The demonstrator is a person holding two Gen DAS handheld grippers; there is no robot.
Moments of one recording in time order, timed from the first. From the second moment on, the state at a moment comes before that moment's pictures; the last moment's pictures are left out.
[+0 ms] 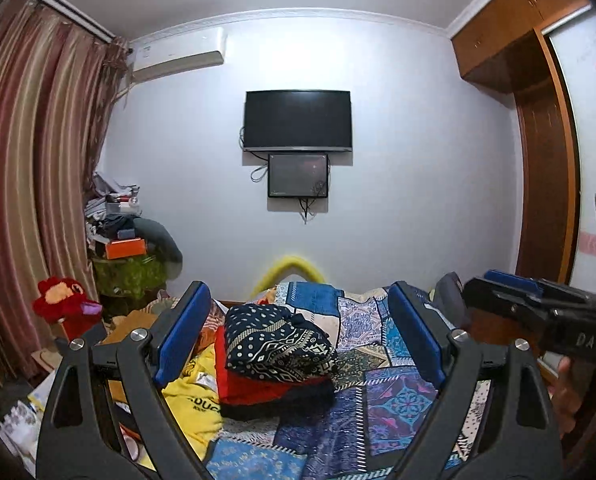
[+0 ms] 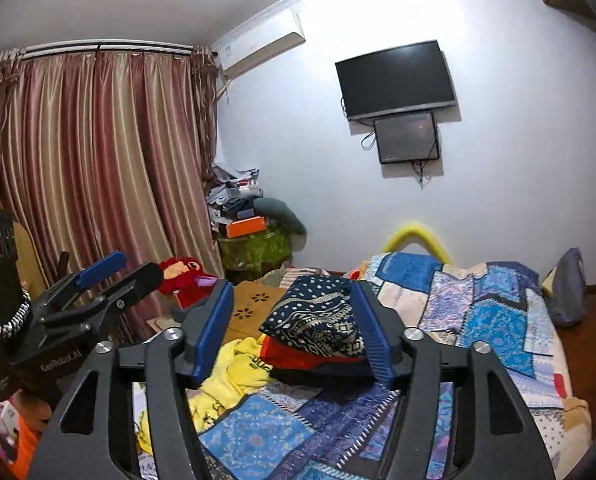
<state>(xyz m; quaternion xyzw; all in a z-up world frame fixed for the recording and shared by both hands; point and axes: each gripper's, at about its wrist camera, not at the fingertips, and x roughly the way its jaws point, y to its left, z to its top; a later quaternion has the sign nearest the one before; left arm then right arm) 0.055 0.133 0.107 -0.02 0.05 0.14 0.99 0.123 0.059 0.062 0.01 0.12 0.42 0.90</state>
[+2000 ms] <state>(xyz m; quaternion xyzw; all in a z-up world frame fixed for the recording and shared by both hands) 0.047 0.132 0.085 -0.03 0.05 0.15 0.99 0.110 0.058 0.054 -0.01 0.12 0.36 0.93</state>
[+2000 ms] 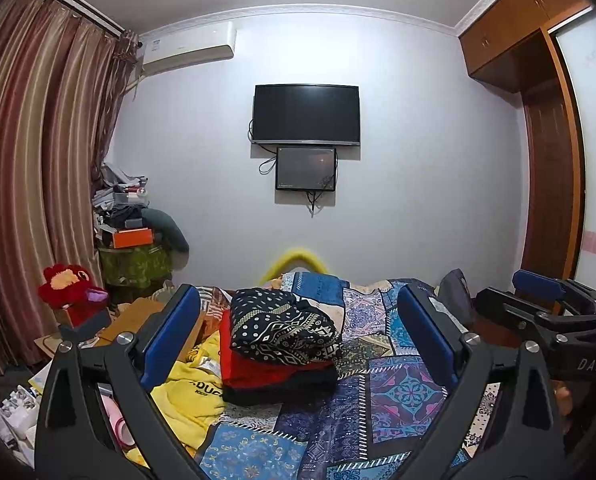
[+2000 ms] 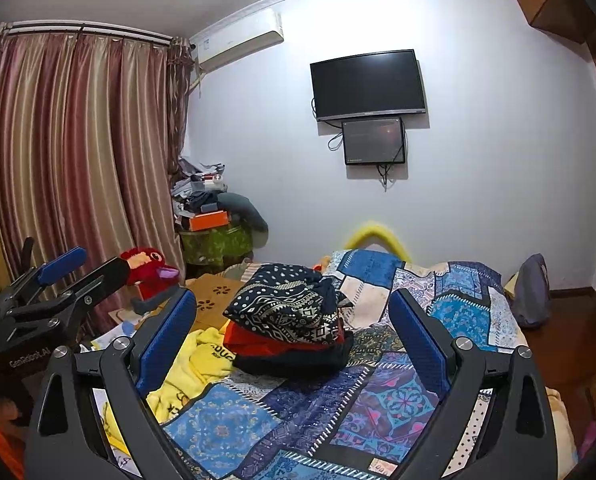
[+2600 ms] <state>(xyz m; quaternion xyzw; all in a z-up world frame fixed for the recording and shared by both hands) 0.048 0.128 0.083 -0.03 0.06 0.13 0.99 0.110 0.055 0.054 -0.01 0.12 0.34 0.93</state>
